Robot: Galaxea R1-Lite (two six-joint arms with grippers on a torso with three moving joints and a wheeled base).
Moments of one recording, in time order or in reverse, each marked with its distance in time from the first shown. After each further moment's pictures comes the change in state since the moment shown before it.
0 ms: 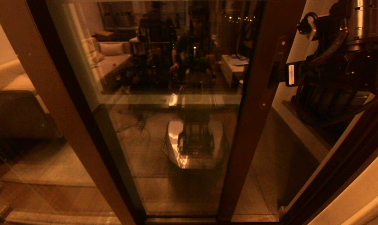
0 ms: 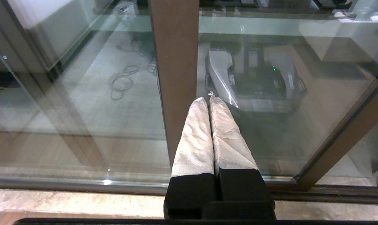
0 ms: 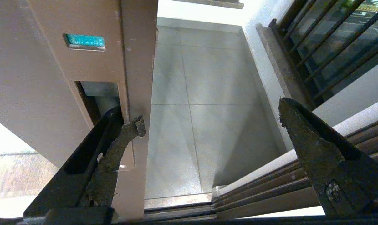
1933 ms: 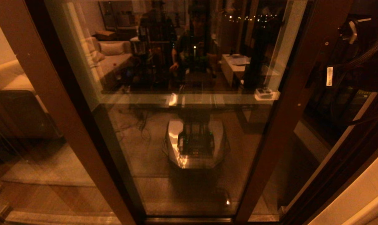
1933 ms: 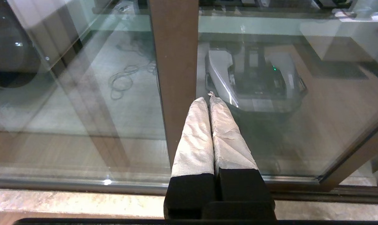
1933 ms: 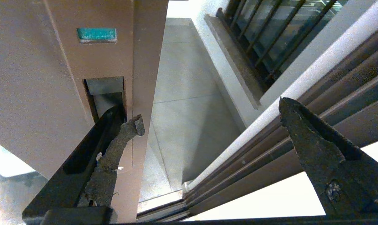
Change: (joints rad) left arm 0.000 0.000 0.000 0.000 0.000 0.000; right arm -0.188 -0.088 0.136 -0.066 0.000 -0.041
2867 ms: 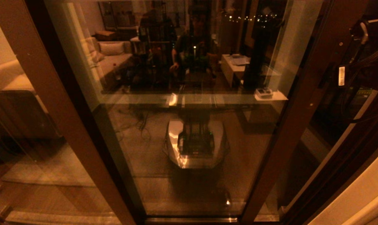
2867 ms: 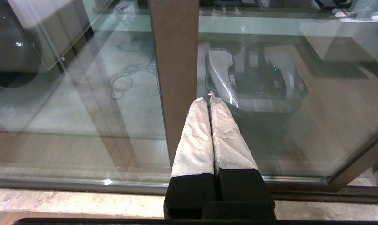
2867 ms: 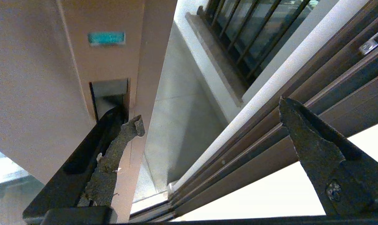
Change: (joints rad) left arm 0.000 0.000 0.000 0.000 0.000 0.000; right arm -0.090 -0.005 0.007 -0.030 0.010 -0.043
